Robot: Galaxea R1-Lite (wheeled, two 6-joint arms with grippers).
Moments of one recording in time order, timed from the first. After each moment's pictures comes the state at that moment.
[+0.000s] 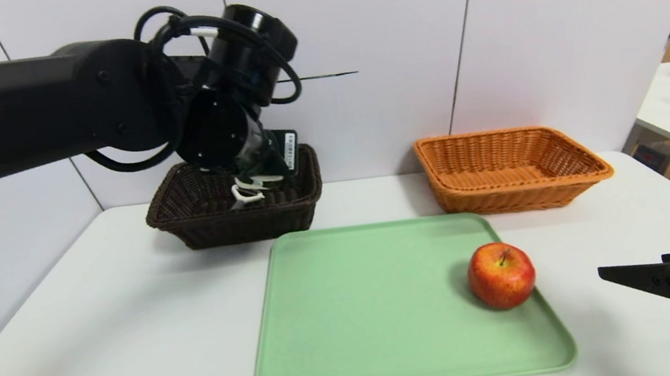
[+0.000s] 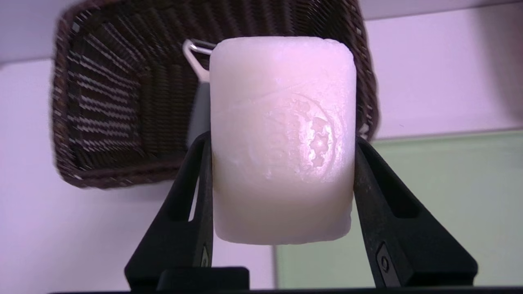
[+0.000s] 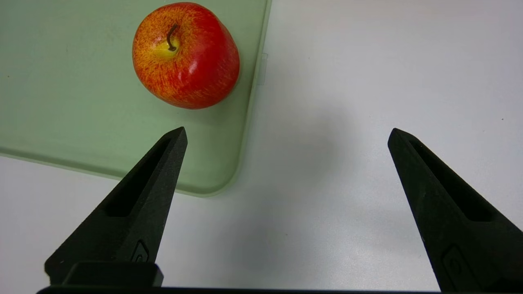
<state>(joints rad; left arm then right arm) -0.62 1.94 -1.87 0.55 0.54 -0.25 0.07 1.16 -0.66 0.19 0.18 0.04</state>
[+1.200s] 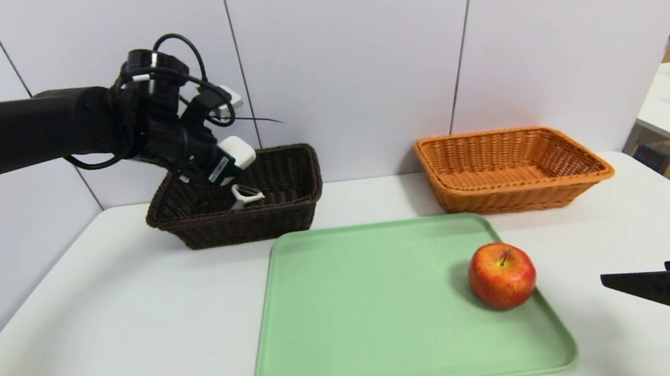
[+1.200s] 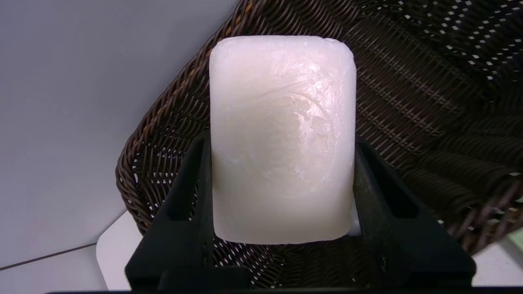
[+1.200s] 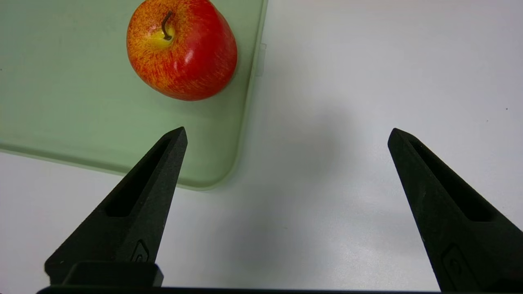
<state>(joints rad) -0.23 2.09 -1.89 0.37 -0.02 0.57 0.06 1.15 -0.64 0.19 0.18 0.04</state>
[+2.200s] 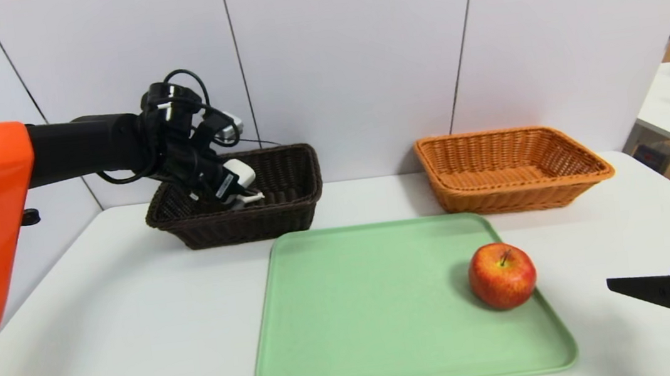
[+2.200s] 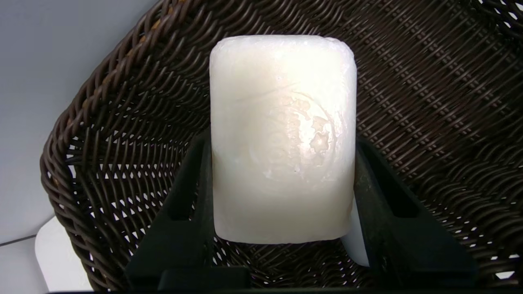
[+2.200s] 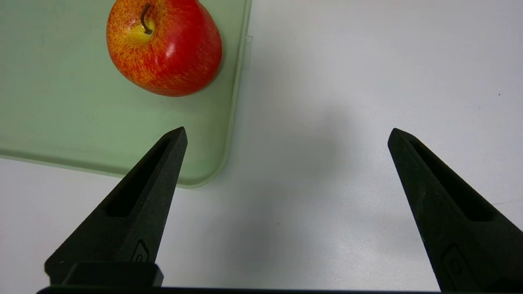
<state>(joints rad) -0.20 2.18 -1.91 0.38 -0.03 0.48 0.03 1.15 -0.62 0.19 0.18 0.04</state>
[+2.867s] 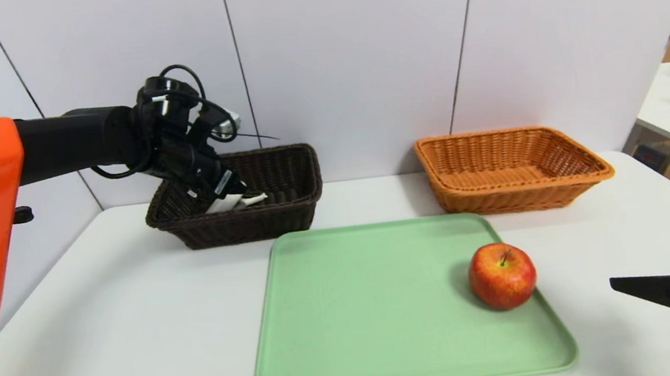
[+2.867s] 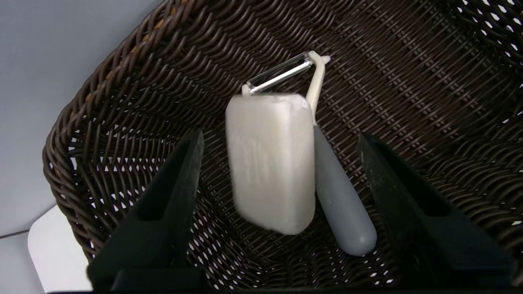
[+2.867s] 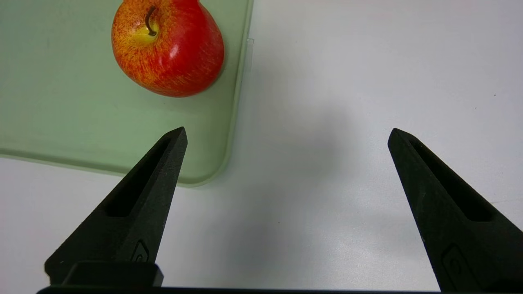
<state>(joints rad) -0.20 2.17 -1.93 0.42 -0.04 0.46 0.03 1.13 -0.62 0.19 0.18 0.04</state>
